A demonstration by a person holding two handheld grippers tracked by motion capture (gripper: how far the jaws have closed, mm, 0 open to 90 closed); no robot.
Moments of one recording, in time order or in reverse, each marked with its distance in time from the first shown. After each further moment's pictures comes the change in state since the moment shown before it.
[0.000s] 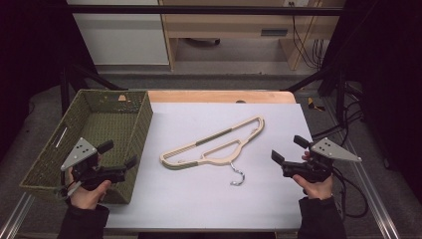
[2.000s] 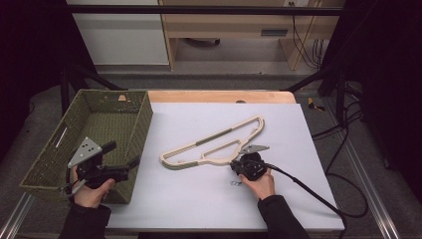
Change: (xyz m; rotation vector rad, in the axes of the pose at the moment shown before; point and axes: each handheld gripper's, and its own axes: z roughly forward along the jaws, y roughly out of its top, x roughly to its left) left arm 0.003 -0.006 0.010 0.038 0.007 0.006; right arm 0.051 -0.086 0.145 0.556 0.037 0.025
